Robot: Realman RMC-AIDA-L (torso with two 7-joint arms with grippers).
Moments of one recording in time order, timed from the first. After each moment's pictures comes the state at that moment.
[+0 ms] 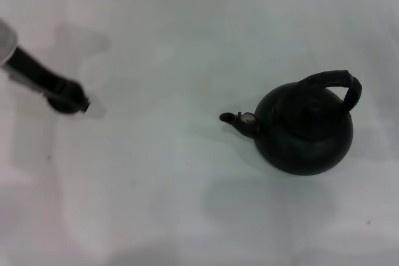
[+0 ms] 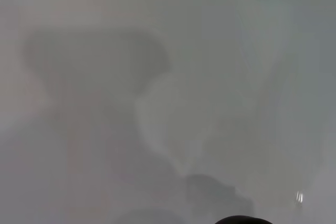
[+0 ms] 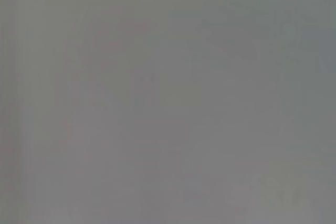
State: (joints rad) left arm -0.71 -2.06 1.10 1.10 -0.37 -1.62 0.51; right arm 0.28 2.02 -0.89 -0.08 -0.61 -1.25 0.36
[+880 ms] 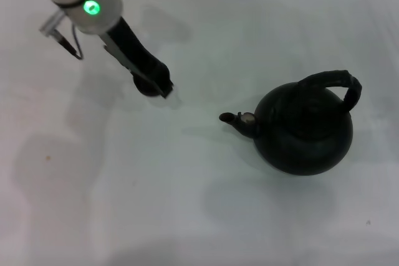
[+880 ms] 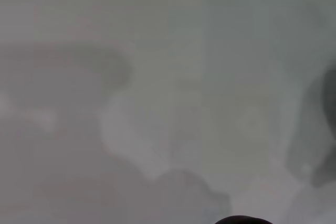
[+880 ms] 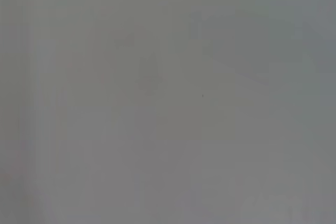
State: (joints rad) left arm -1.02 -2.08 1.27 0.80 -0.50 -1.50 0.52; right arm 0.28 2.02 -0.89 -0.08 -0.61 -1.29 0.36
